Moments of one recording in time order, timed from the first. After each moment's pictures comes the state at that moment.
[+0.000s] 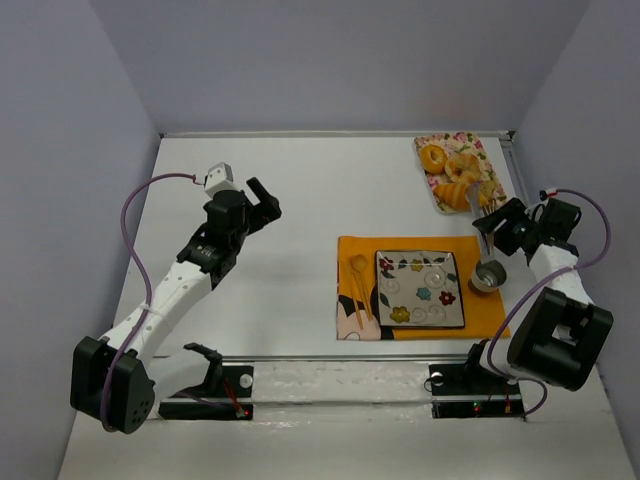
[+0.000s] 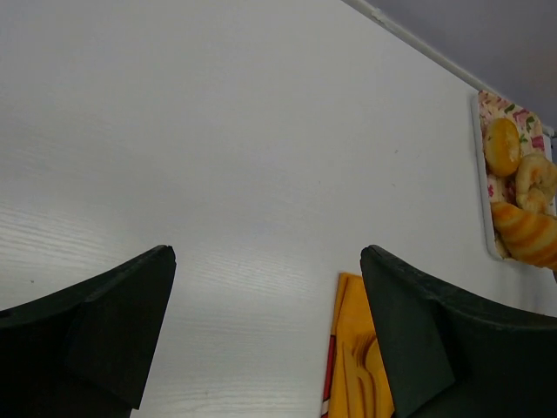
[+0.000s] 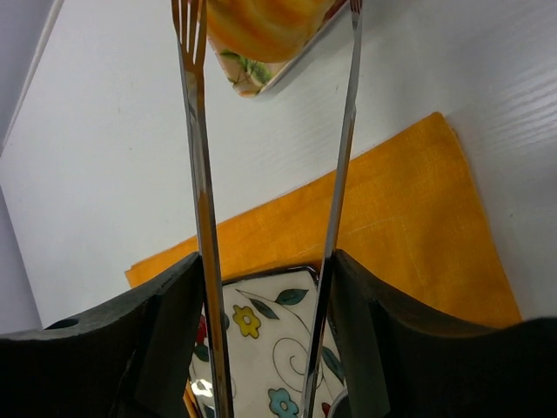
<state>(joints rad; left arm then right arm) -0.41 1.10 0.79 -0.10 -0.28 -0.69 -0.48 1.30 0.79 -0.21 -0.55 0.46</state>
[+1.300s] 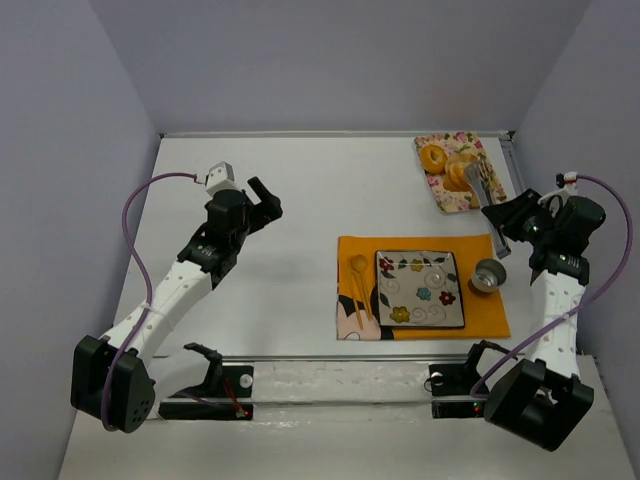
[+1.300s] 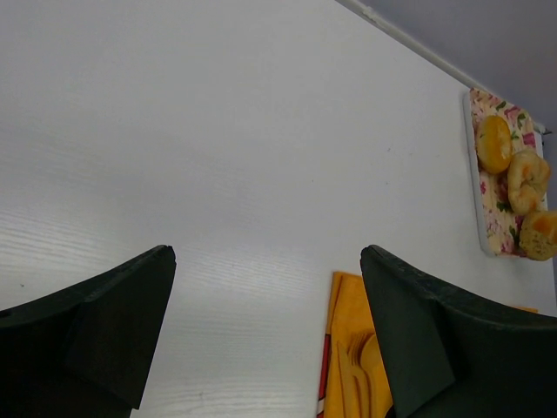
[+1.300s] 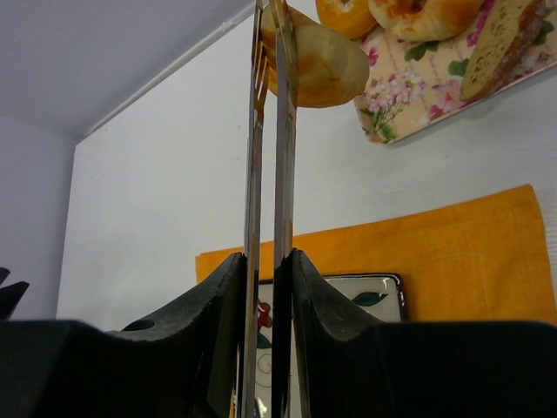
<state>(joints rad) -0.41 1.11 0.79 -0.08 -0.26 -0.69 -0.48 0.97 0.83 -0.25 -0.68 0.45</state>
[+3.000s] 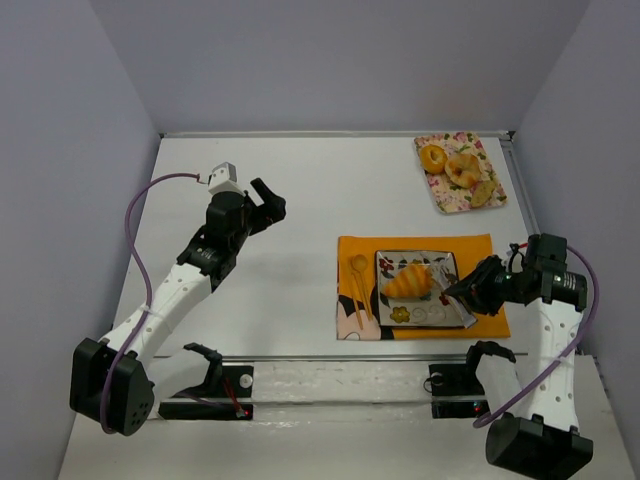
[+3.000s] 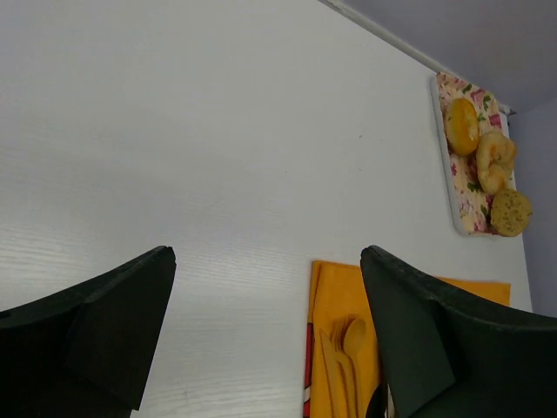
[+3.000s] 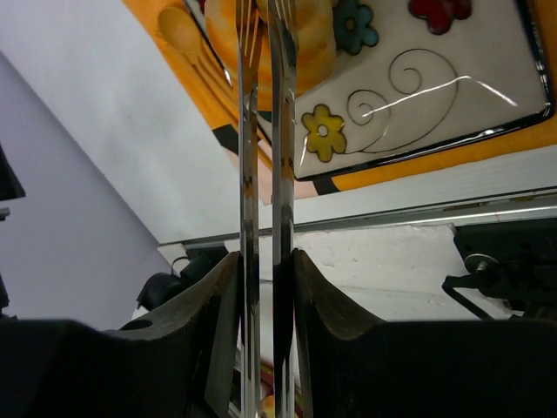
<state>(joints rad) -0.41 1.09 0.77 -0.04 -0.18 -0.69 -0.33 0.77 0.87 -1.30 -0.63 0.54</state>
